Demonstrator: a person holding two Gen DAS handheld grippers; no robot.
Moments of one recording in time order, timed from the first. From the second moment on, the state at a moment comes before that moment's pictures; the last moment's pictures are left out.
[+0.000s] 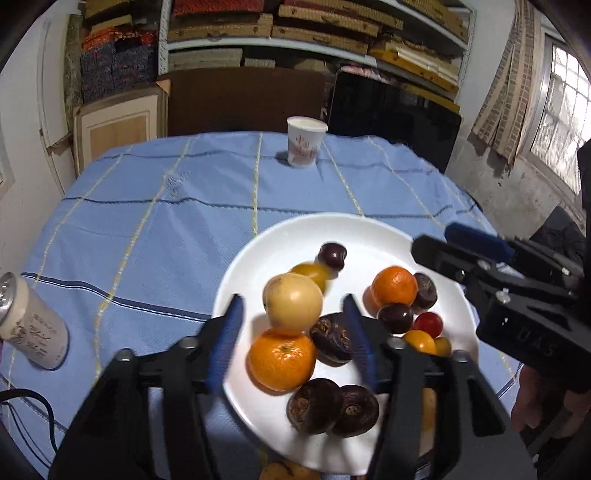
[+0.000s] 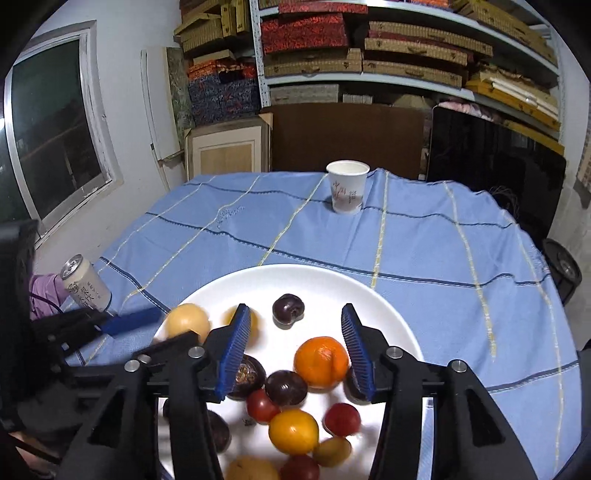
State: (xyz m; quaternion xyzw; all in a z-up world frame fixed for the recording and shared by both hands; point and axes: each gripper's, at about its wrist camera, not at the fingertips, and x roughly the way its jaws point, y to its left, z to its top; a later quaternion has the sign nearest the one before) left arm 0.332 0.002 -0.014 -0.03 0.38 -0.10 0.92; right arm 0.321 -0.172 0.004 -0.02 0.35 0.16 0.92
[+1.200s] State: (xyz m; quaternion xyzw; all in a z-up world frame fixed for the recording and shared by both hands) left arm 0.187 0.010 -0.074 0.04 0.44 -0.09 0.89; right arm 0.186 -0.166 -0.080 -0.05 0.43 0.16 0.89
